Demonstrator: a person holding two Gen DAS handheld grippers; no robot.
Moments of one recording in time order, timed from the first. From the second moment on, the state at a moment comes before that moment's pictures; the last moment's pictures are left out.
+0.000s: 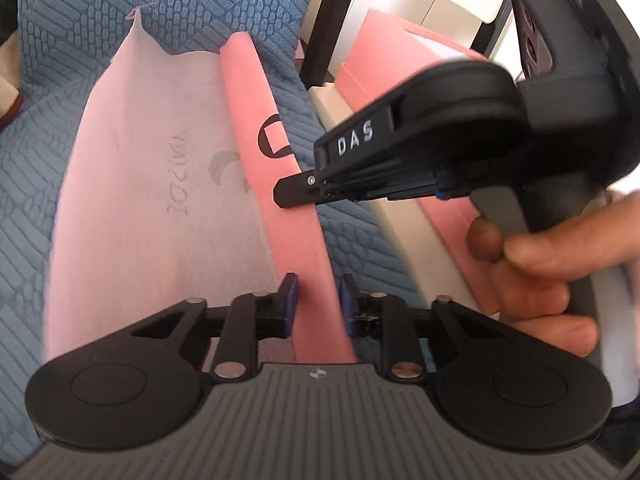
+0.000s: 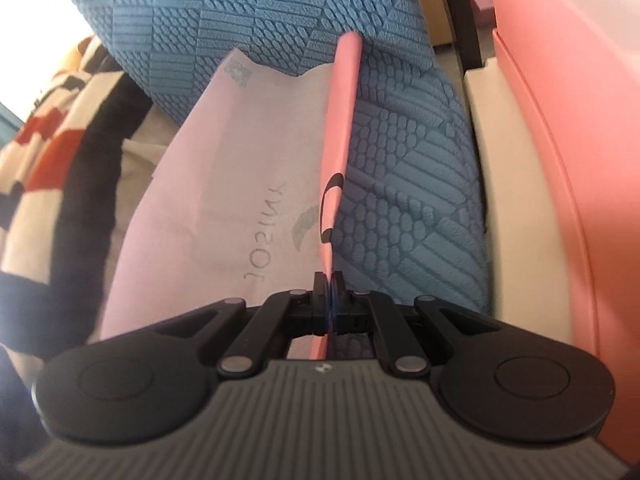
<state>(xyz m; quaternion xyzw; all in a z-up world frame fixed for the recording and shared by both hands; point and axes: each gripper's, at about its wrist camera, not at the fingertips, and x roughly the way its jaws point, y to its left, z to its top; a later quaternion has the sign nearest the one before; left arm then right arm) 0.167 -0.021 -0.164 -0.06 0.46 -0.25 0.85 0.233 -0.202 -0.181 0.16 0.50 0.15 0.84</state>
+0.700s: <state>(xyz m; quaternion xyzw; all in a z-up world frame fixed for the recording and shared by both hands) 0.181 0.051 -0.192 -0.31 0.53 -0.20 0.76 0.230 -0.189 -0.165 0.16 0.43 0.21 0.86</state>
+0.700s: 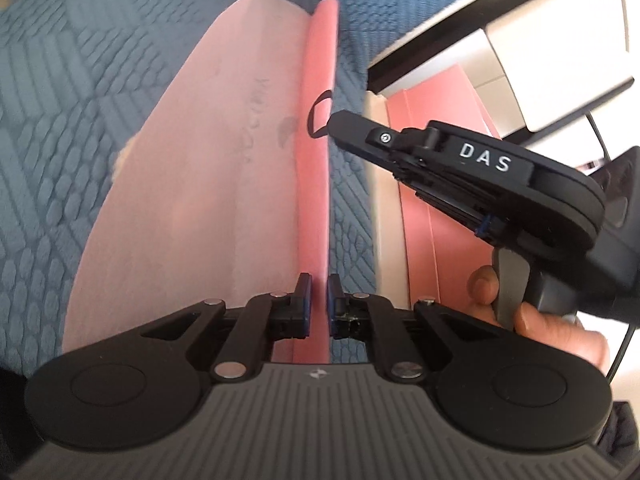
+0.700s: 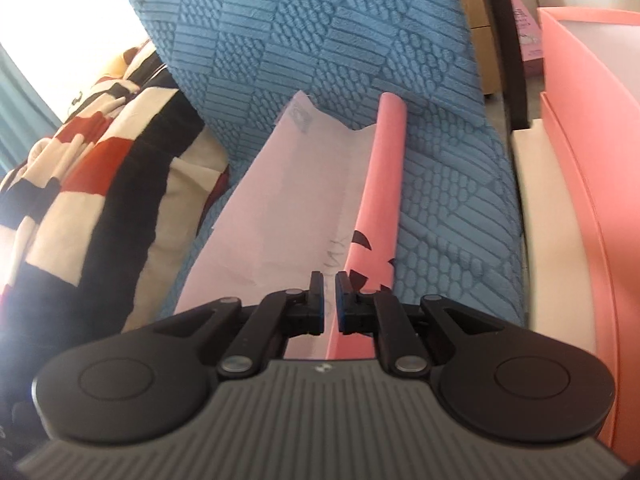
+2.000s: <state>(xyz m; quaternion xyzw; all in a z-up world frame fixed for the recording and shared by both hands) 0.190 0.015 -0.175 -0.16 0.52 -0.18 0.82 0.245 -0.178 -0.207 0.18 0.50 0.22 0.82</state>
